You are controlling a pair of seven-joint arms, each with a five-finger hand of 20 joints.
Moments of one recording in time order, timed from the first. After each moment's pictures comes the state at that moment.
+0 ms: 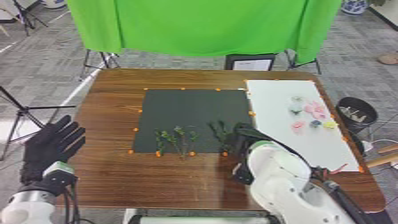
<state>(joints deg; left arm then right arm) 135.7 -47.4 -100.6 -122.5 15.4 19.8 24.4 -88.1 -63.2 57.5 -120.1 -116.4 -18.1 56.5</state>
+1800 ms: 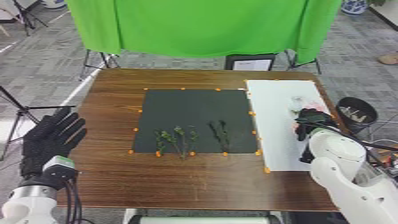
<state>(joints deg) 134.3 -46.8 -100.1 -124.1 14.5 18.7 26.8 -90.5 -48.7 74.1 -108.9 -129.1 -22.1 43.8</state>
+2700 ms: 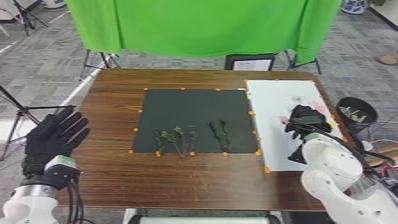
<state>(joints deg) 134.3 -47.5 -100.5 -124.8 15.8 18.6 24.8 -93.8 -48.5 71.4 -113.1 -130.5 -6.9 42.5</state>
